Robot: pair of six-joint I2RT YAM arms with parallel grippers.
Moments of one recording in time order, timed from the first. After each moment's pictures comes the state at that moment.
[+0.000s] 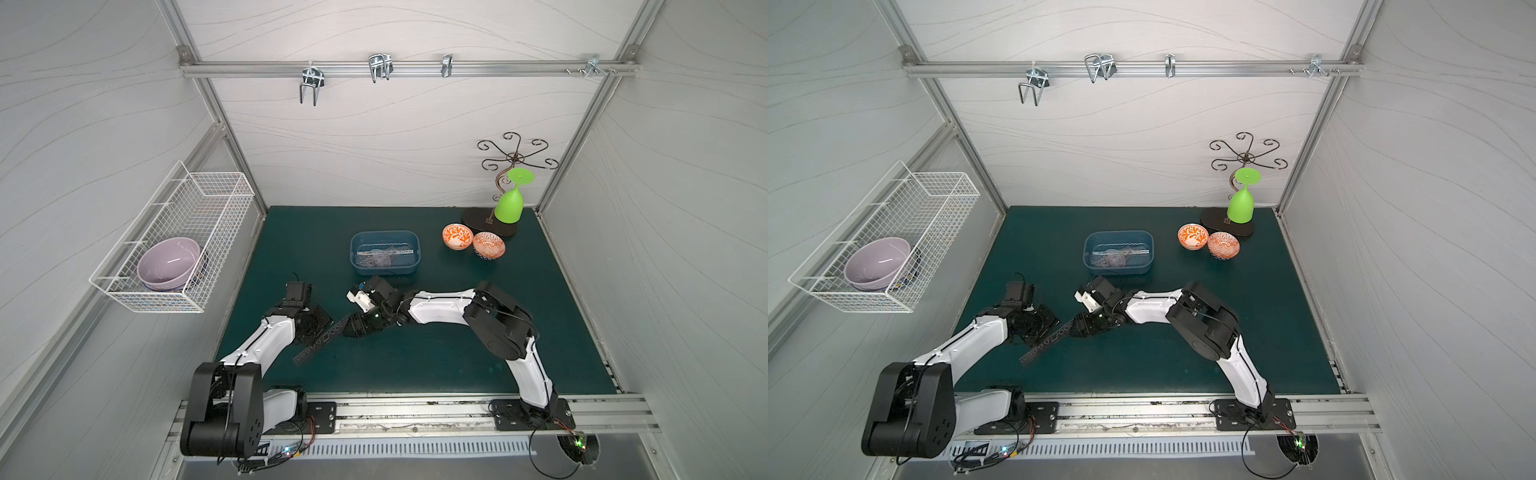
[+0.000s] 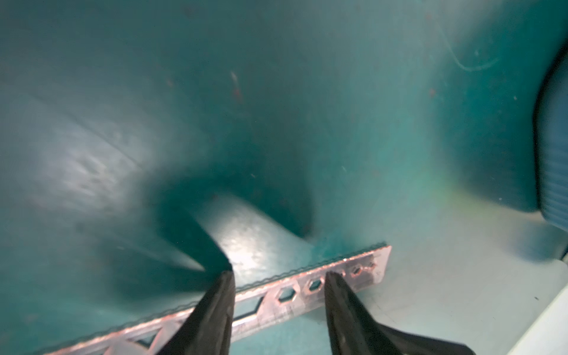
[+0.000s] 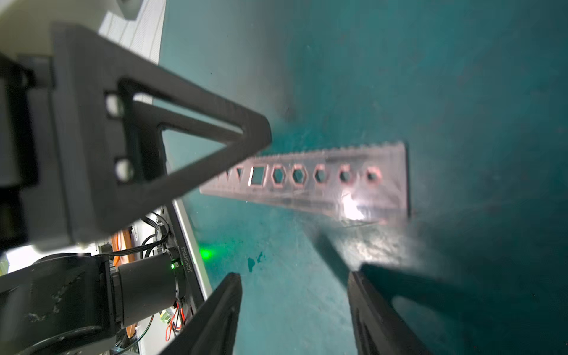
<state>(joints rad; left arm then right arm) -0.04 1.23 0.50 -0.52 0.23 -0.89 1.06 2.14 1.37 -0.06 -0.52 0.63</state>
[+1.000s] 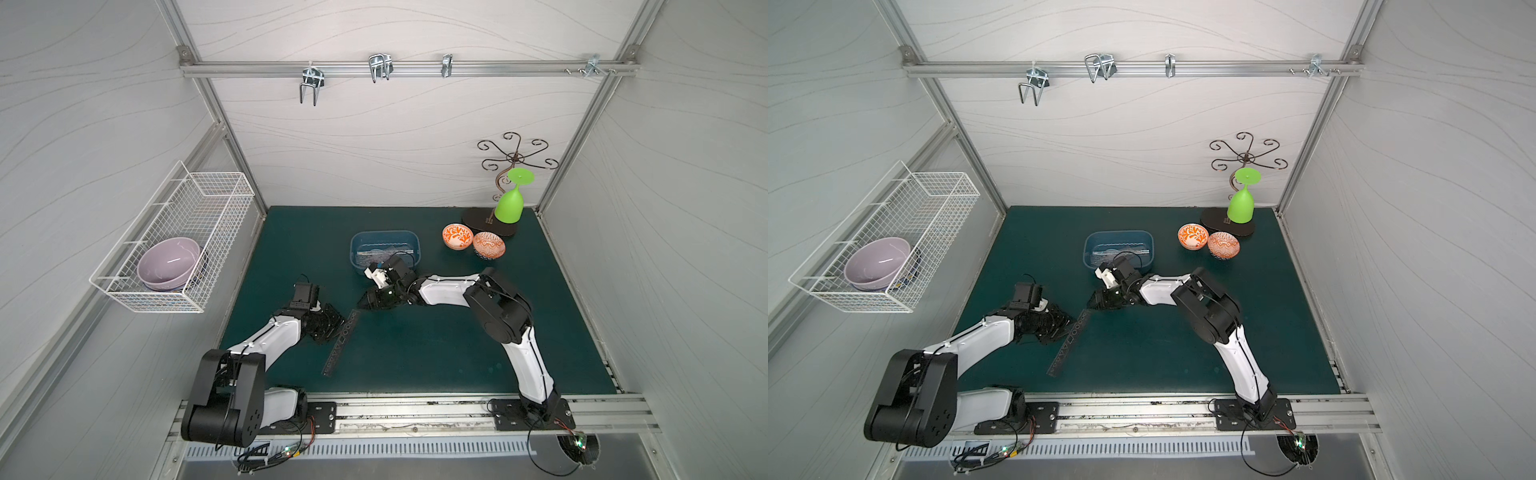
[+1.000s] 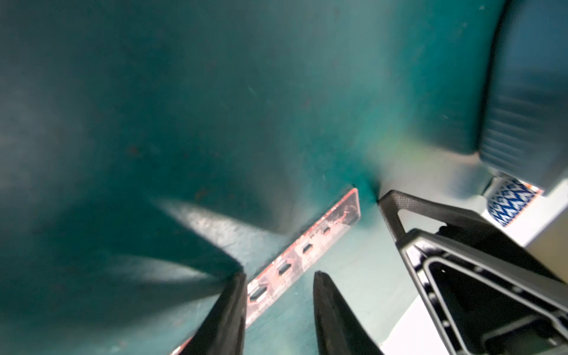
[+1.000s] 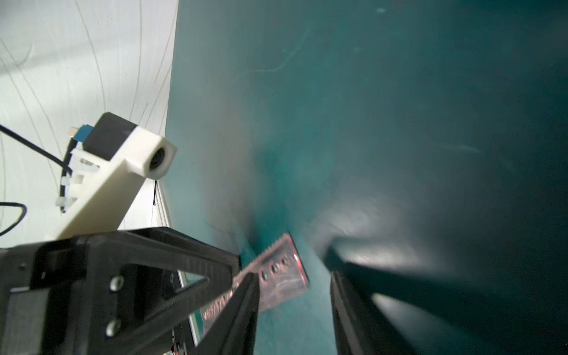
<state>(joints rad) -0.09 1.28 0.45 -0.34 0.44 -0.98 0.88 2.17 1.34 0.04 -0.58 0.64</state>
